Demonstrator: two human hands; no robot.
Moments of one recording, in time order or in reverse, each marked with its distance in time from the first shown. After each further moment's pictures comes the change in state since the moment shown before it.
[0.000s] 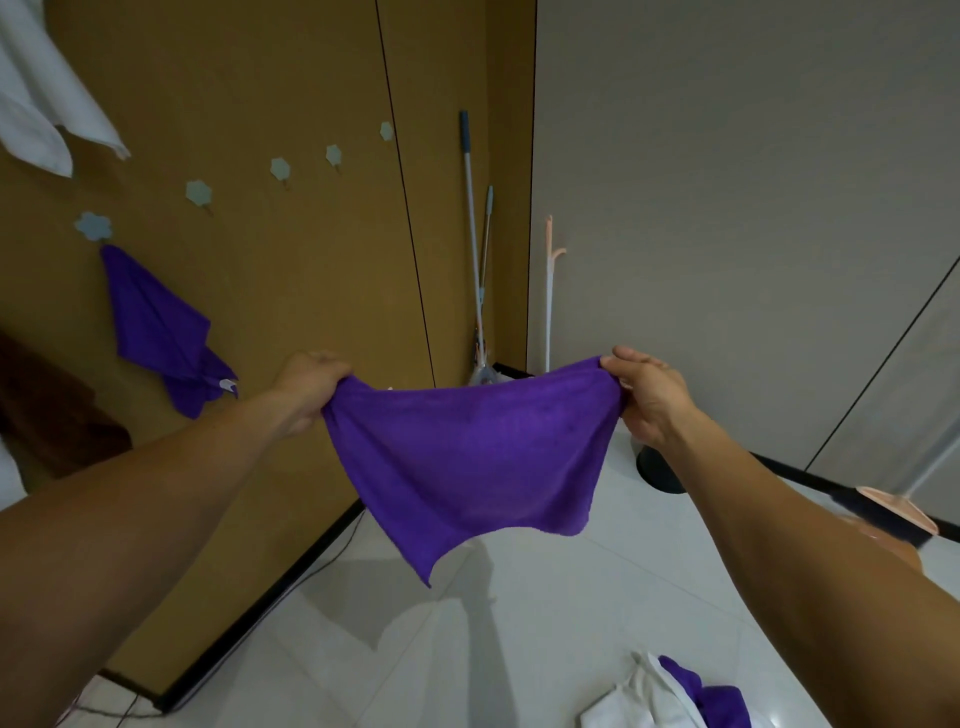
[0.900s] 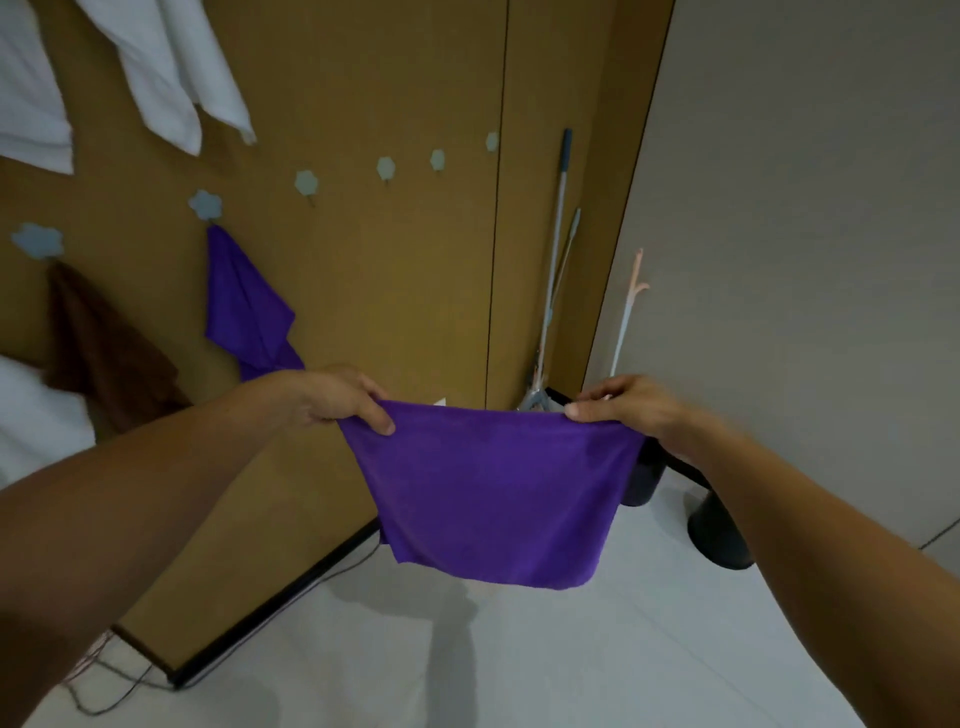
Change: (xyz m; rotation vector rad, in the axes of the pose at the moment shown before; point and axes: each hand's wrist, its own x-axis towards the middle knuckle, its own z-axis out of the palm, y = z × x) left_hand 0.054 0.003 -0.101 0.499 -0.388 -0.179; right_hand 0.058 0.021 0.141 -1.159 -0.475 -0.051
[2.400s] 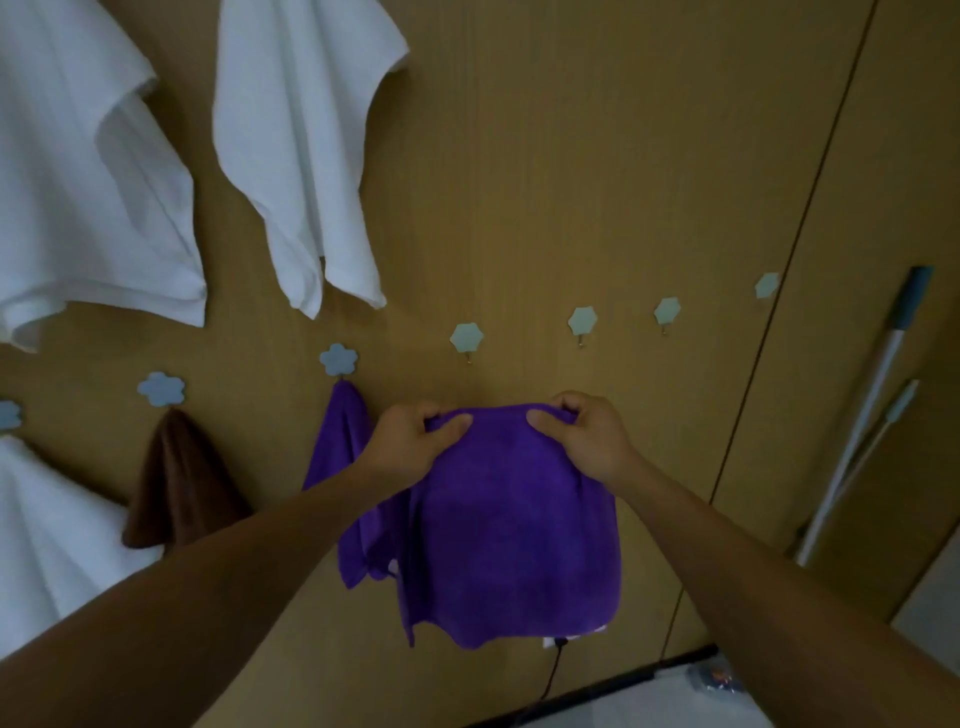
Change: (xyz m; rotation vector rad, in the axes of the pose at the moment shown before) left_hand 0.227 0.025 -0.205 -0.236 0.898 0.333; right_hand 0.426 -0.257 0.122 0.222 -0.239 -0.677
